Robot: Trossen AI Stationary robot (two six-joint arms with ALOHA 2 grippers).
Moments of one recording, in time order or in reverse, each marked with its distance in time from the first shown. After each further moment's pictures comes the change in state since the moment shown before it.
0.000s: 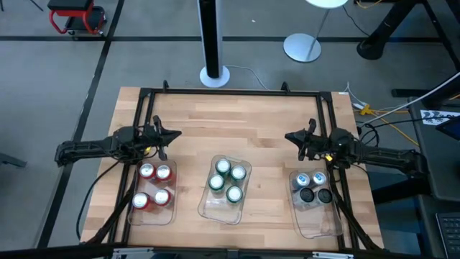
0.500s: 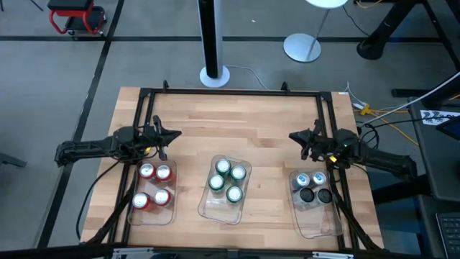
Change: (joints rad) left arm 0.000 0.000 0.000 0.000 0.001 0.023; right arm -0.001 -0.227 -0.001 -0.184 0.005 -0.086
